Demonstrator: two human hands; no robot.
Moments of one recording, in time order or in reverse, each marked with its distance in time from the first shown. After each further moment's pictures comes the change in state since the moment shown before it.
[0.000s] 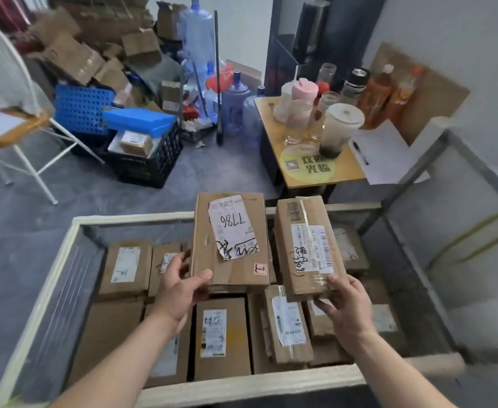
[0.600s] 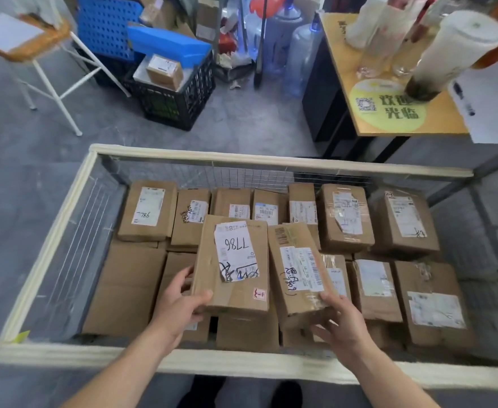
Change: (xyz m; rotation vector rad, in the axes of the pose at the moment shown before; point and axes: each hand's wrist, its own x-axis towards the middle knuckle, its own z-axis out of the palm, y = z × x) left_hand 0.014 -0.161 -0.108 0.072 0.156 -0.324; right_hand 0.033 0.161 0.019 -0.241 -0.076 0.388
